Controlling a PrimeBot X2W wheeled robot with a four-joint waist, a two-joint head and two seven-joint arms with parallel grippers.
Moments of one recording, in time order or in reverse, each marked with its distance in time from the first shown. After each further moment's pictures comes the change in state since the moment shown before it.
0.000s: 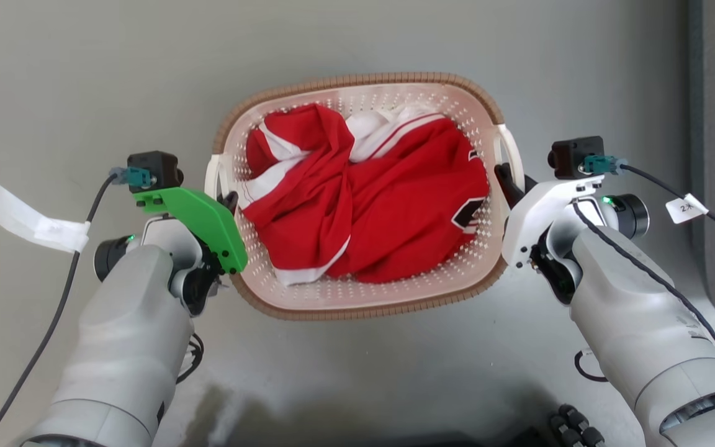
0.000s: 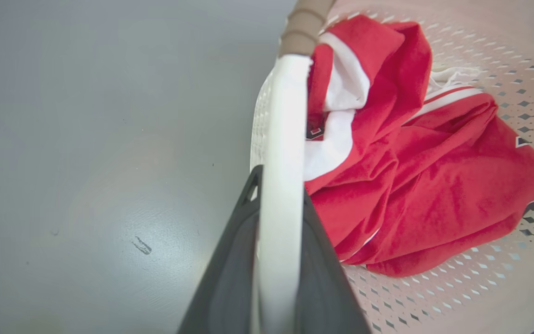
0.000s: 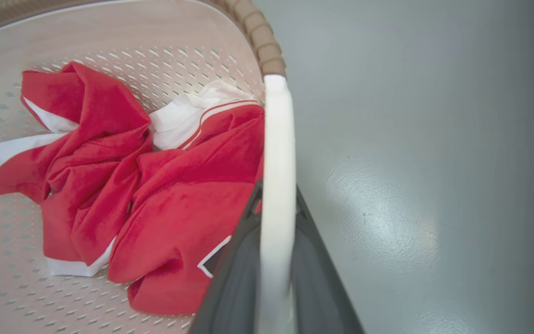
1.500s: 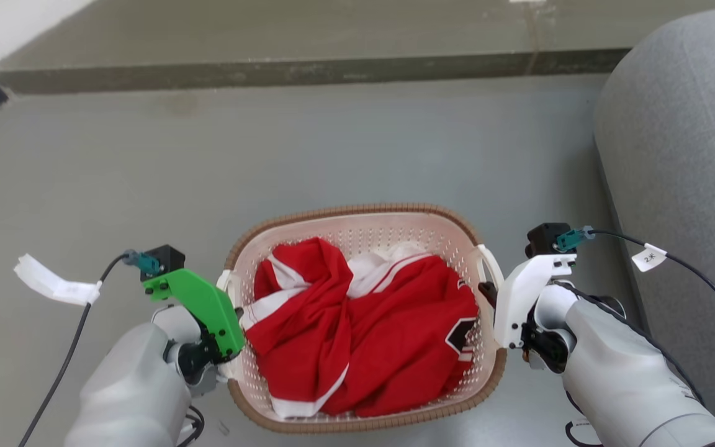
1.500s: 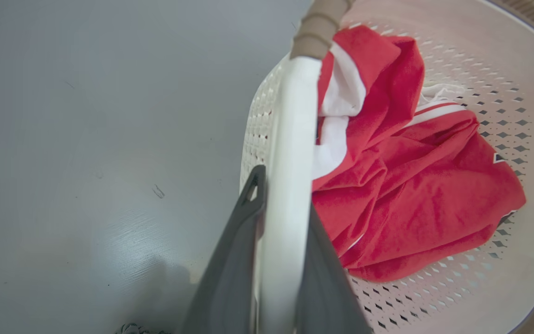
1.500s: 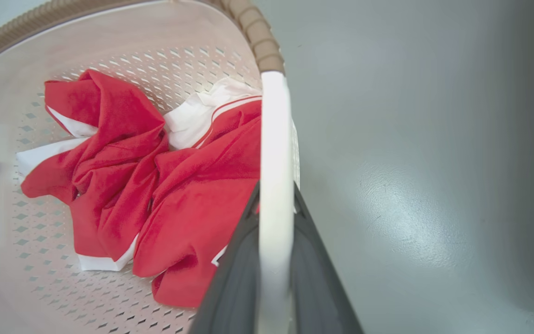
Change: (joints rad) left arm 0.147 0.011 -0.040 0.066 -0.166 0.000 0.229; right arm 0.150 0.005 0.150 0.027 0.285 0.011 0.278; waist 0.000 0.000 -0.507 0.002
